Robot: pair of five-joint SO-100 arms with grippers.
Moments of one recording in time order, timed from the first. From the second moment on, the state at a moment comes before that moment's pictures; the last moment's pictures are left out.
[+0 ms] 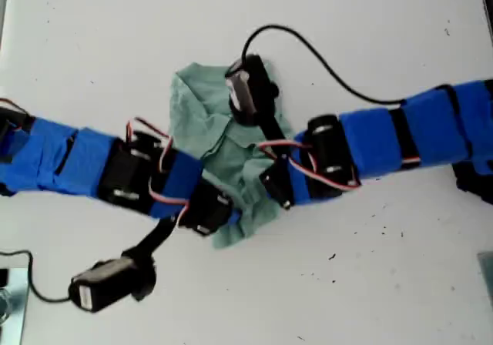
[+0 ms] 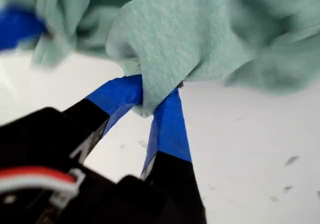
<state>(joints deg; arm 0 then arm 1) 4.8 71.5 57.6 73.4 20.5 -2.2 77.9 58.0 87.5 -27.6</state>
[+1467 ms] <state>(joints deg) -13.8 204.5 177.6 59.2 4.4 20.2 200.4 169.9 72.9 -22.7</state>
